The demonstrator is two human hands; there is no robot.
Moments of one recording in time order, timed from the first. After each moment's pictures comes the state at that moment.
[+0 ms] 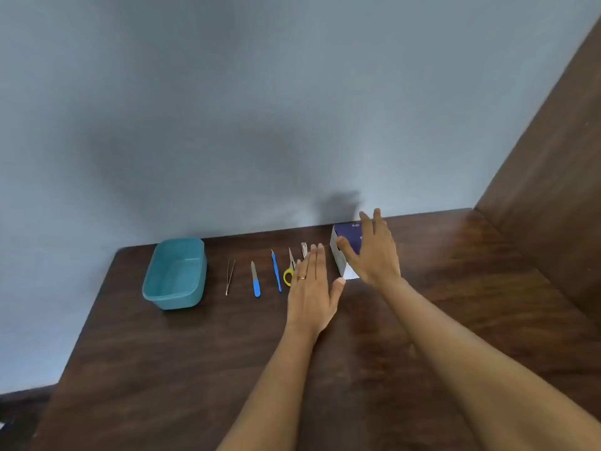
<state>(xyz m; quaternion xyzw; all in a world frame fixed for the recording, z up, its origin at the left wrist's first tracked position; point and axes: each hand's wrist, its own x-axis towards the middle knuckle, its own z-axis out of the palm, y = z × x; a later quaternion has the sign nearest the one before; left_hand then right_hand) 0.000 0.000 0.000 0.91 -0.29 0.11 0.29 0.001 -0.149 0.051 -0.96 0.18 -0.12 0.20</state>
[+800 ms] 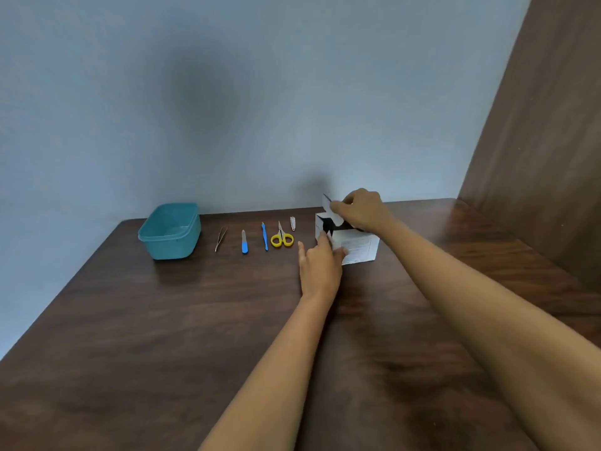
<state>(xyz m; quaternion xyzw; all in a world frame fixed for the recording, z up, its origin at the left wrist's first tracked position) -0.063 -0.036 -0.013 0.90 -0.19 0.11 0.38 -0.059 -0.140 0.083 -0.92 0.13 -0.14 0.34</state>
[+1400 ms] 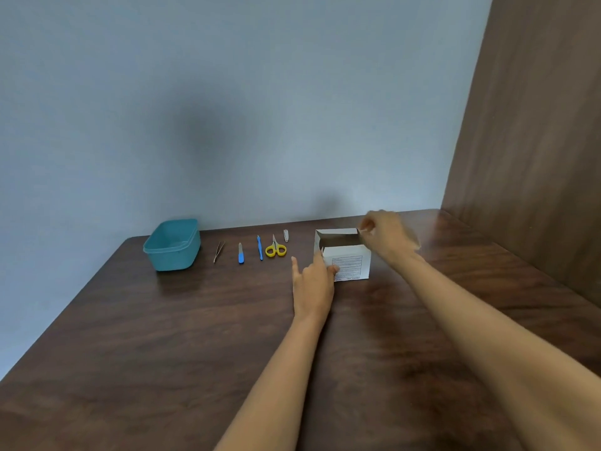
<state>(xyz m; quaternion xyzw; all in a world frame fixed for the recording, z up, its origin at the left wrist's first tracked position) -0.095 -0.029 -0.019 0.92 -0.22 0.14 0.30 -0.105 -0.188 0.053 -0.94 0.13 -0.24 0.19</state>
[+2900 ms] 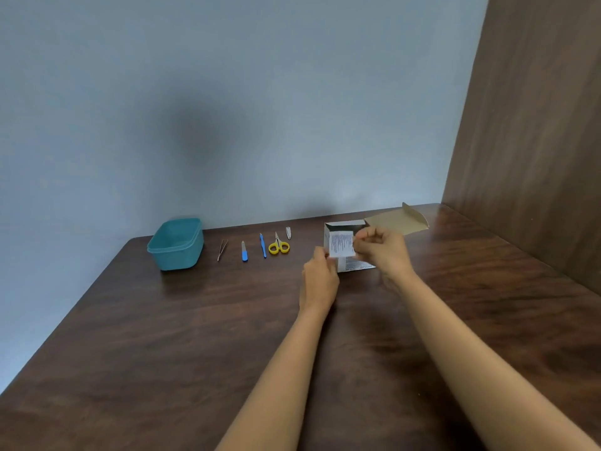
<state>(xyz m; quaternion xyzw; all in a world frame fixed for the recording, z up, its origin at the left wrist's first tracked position) -0.095 -0.026 -0.016 0.86 -0.20 0.10 0.47 -0.140 -0.141 0.032 -0.66 0.13 -0.26 0.69</state>
